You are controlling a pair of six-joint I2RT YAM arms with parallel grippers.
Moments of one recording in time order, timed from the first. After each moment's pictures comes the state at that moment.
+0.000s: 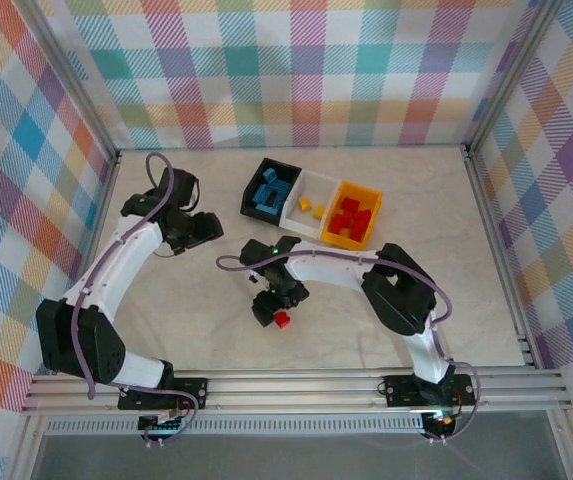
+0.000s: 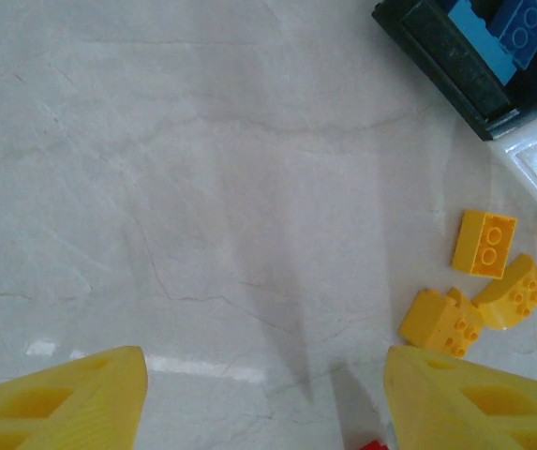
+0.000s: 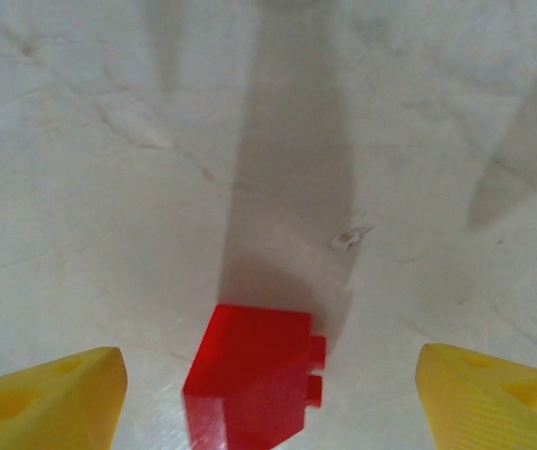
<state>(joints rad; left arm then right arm) -0.22 1.42 1.27 -1.00 0.06 -0.58 1.03 2.05 1.53 -1.00 -0.12 0.31</state>
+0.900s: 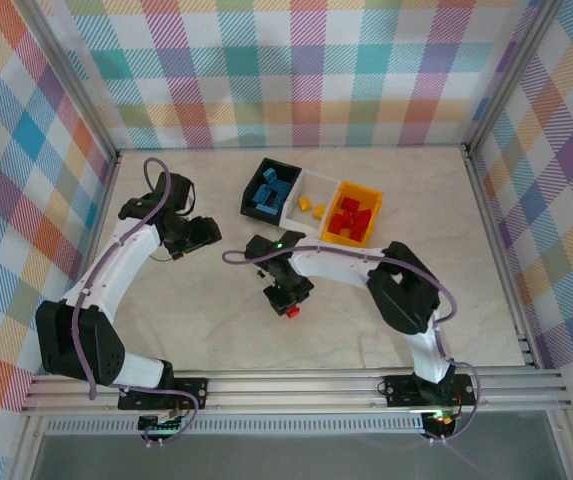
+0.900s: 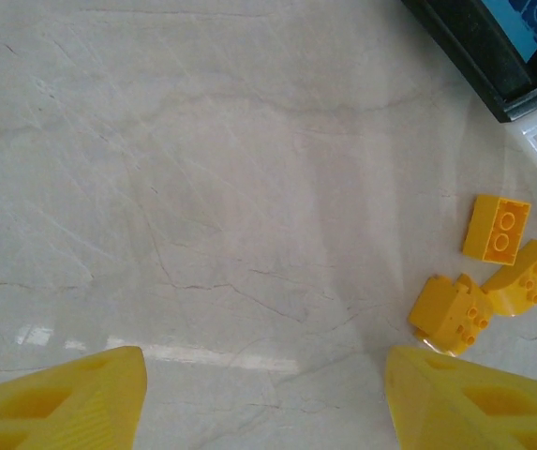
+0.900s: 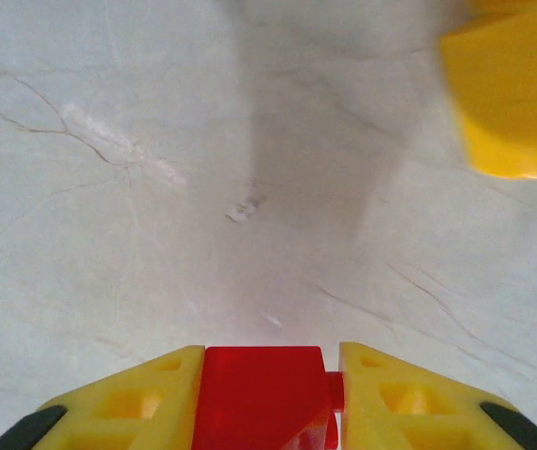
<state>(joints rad) -0.19 1.41 1.23 -0.99 0.11 -0.55 0.98 1.99 1.53 -1.07 -0.05 0.32</state>
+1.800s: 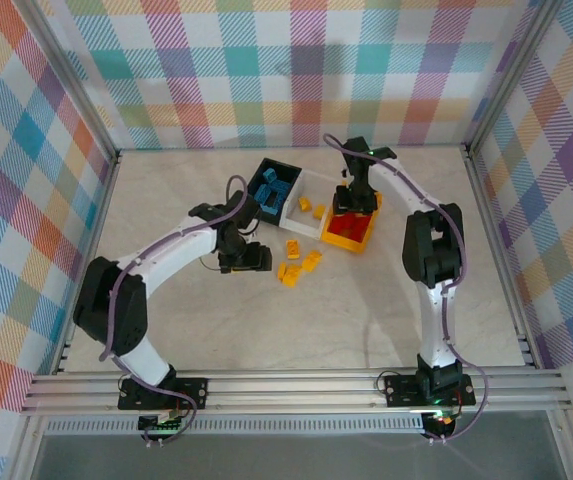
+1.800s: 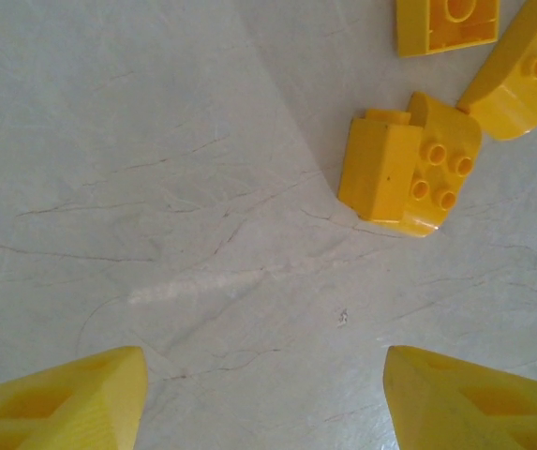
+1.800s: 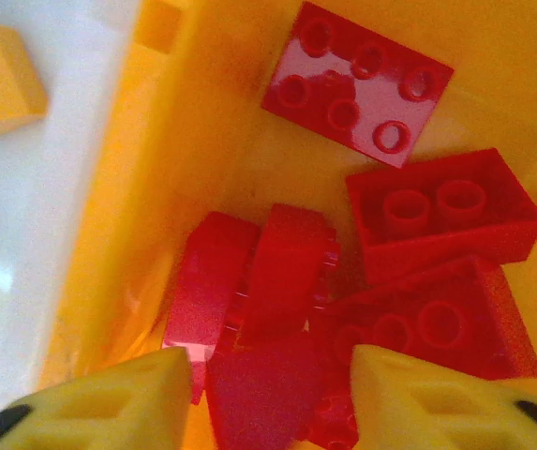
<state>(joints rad) -0.55 1.66 1.26 -0.94 0.16 -0.49 0.33 2.19 1.94 -1.10 -0.06 0.29</state>
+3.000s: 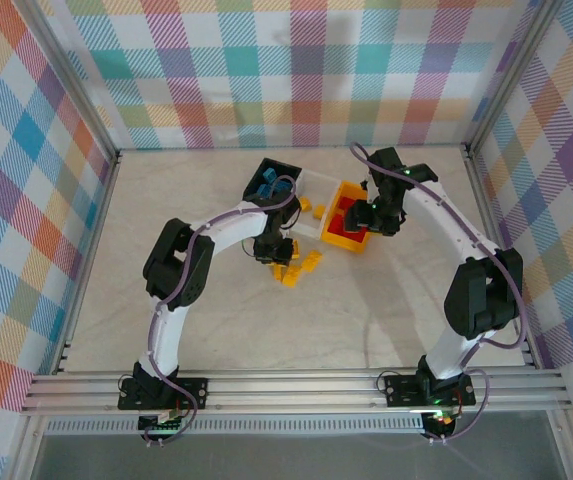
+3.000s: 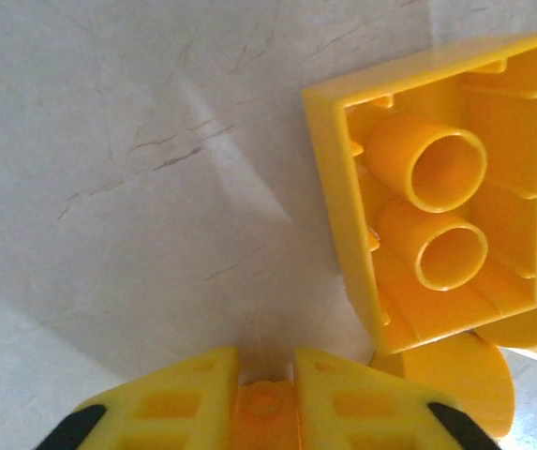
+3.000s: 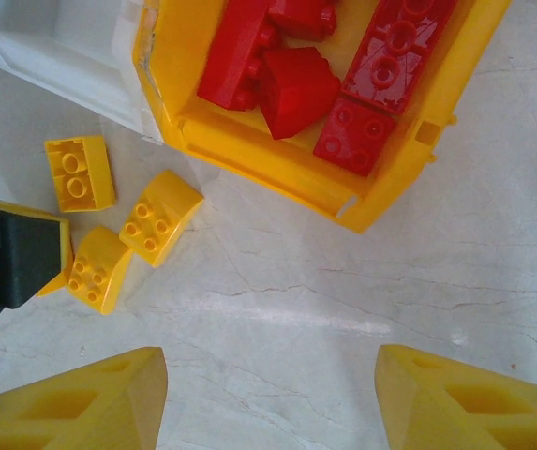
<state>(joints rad) -0.62 2.13 1.60 -0.93 0.10 -0.45 0.33 1.69 1.52 -1.11 -0.18 0.33</state>
